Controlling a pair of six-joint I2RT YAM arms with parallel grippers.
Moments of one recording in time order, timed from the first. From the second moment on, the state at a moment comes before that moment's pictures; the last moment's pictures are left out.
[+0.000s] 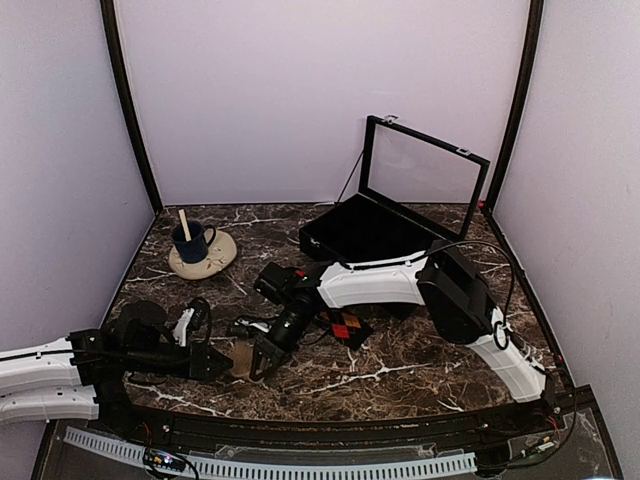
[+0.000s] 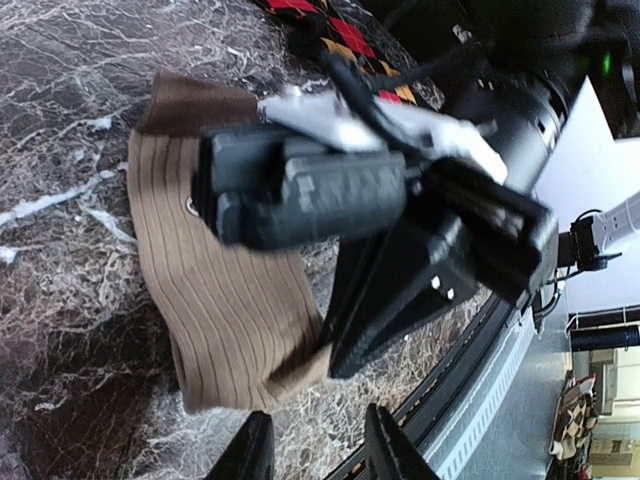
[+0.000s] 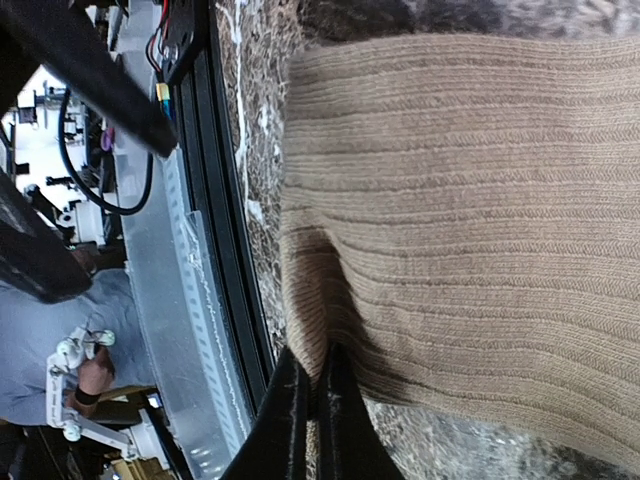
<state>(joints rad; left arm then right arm) -0.86 0.61 0.23 -0.29 0.21 -0.79 1.11 2.45 1.94 -0.68 -0.90 0.18</state>
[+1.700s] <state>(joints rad) -0.99 1.13 0.54 -0.34 0.19 -0.46 1.07 2.51 1.90 -0.64 -1.18 0.23</state>
